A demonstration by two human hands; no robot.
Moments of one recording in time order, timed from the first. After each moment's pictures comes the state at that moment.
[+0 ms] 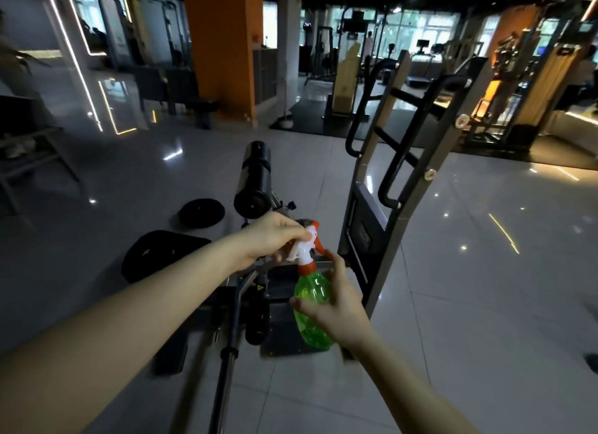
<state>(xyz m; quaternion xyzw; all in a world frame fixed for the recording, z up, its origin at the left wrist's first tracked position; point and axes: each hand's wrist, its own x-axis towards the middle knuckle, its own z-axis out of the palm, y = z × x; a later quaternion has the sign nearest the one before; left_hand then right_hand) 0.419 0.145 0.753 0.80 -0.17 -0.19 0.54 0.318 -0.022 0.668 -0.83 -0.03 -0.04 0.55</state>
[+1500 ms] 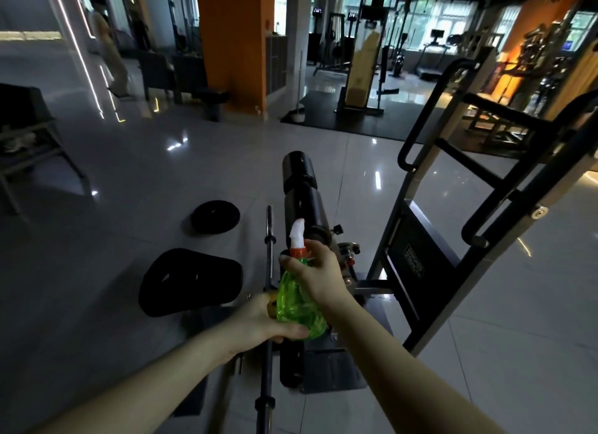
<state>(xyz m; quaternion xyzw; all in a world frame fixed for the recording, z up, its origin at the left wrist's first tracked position) 0.560 0.318 0.651 0.76 -0.13 -0.29 0.57 0.587 0.157 0.671 -0.78 0.04 -0.04 0.62</state>
